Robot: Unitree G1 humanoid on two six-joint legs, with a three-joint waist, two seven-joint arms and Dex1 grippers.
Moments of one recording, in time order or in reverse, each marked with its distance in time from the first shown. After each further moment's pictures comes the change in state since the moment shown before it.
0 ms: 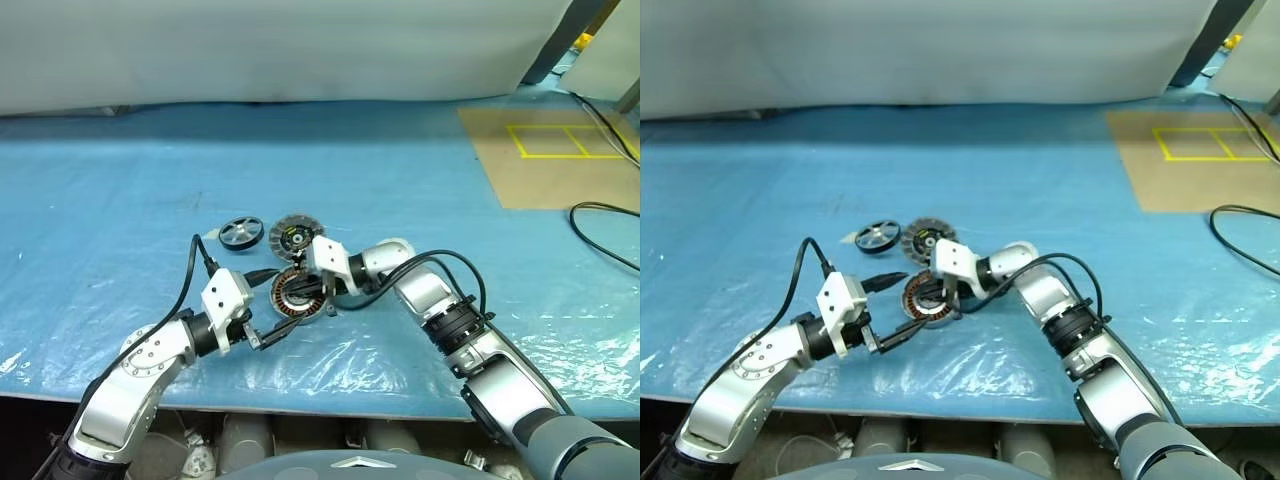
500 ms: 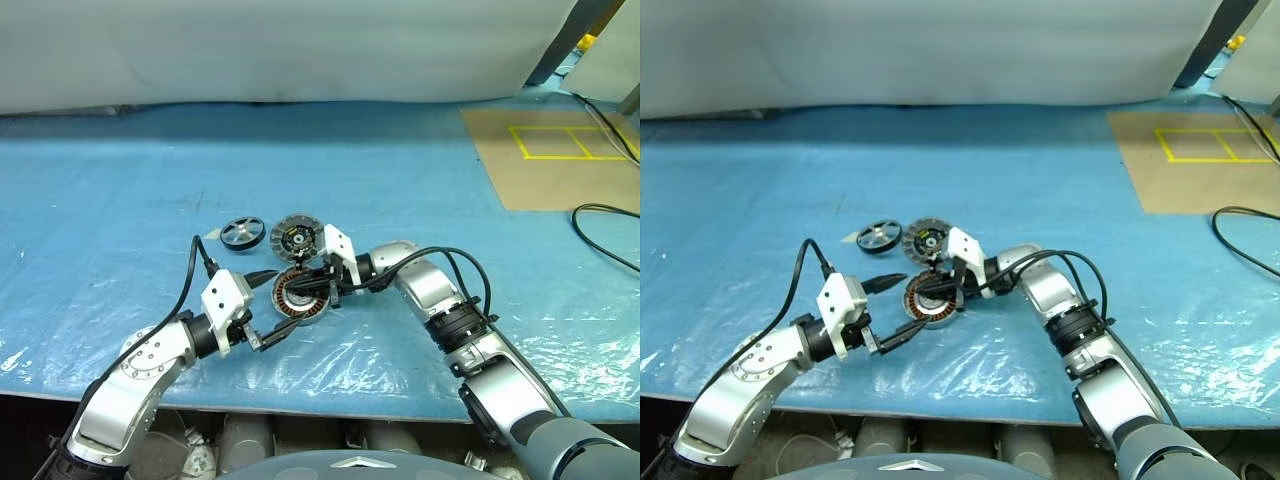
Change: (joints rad) left arm -0.003 0.002 0.001 -0.012 0.000 0.010 0.011; right arm 0.027 0.040 -0.178 -0.087 0.265 0.368 0.095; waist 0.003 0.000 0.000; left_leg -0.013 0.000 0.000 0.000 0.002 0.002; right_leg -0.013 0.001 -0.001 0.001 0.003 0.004
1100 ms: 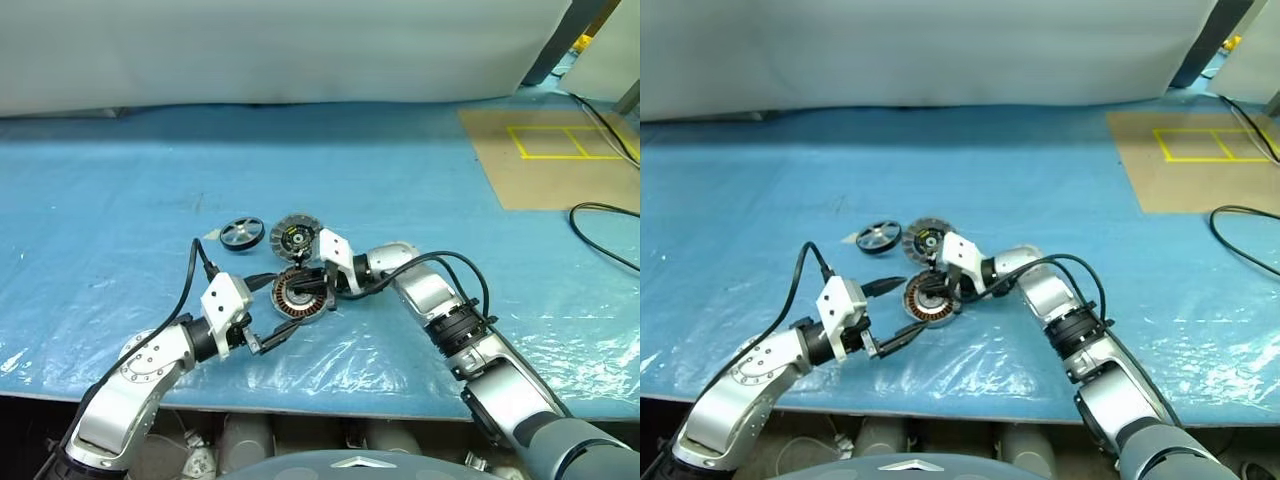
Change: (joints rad) left arm 0.023 0.003 -0.002 -0.011 -0.001 0.005 0.000; right arm 0.018 -0.034 0.101 0.047 -0.171 -0.197 -0.101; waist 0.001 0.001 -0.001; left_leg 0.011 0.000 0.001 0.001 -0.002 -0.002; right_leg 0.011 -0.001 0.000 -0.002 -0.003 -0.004
